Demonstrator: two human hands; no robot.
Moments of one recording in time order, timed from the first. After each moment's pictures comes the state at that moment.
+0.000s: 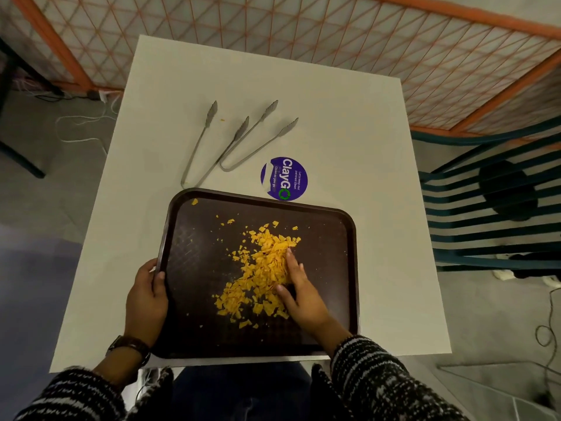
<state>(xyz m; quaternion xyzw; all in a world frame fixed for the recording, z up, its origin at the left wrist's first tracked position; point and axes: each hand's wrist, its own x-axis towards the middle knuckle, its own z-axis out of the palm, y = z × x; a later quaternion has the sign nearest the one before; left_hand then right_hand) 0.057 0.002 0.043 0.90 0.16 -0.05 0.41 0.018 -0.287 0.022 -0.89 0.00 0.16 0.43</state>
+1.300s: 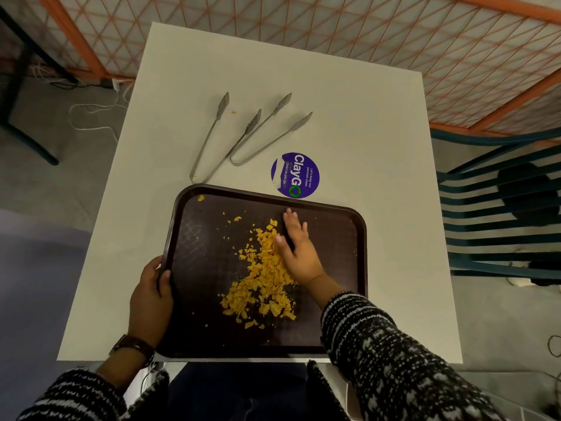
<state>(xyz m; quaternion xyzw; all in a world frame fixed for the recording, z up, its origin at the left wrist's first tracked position) 0.055 0.000 0.048 0.90 0.18 -0.07 0.39 0.104 -0.272 0.012 -0.88 0.02 0.11 0.46</state>
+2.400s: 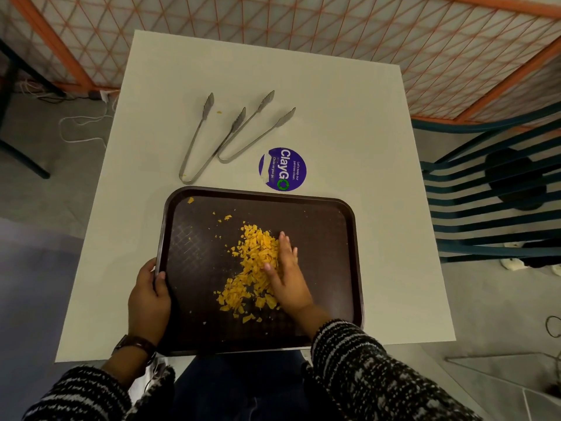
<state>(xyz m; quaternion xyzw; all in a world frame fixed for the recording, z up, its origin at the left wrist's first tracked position) 0.041 -0.006 0.047 0.90 0.18 -0.05 0.40 0.032 -0.252 0.034 -0.86 0.08 0.14 0.49</state>
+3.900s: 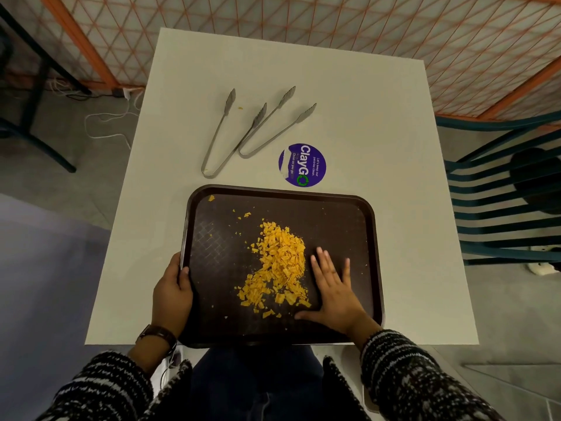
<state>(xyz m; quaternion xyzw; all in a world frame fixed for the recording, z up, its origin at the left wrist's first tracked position) 0.035 0.002 0.041 0.90 0.15 -0.08 0.39 -0.011 -0.313 0.010 -0.96 -0.10 0.23 0.09</state>
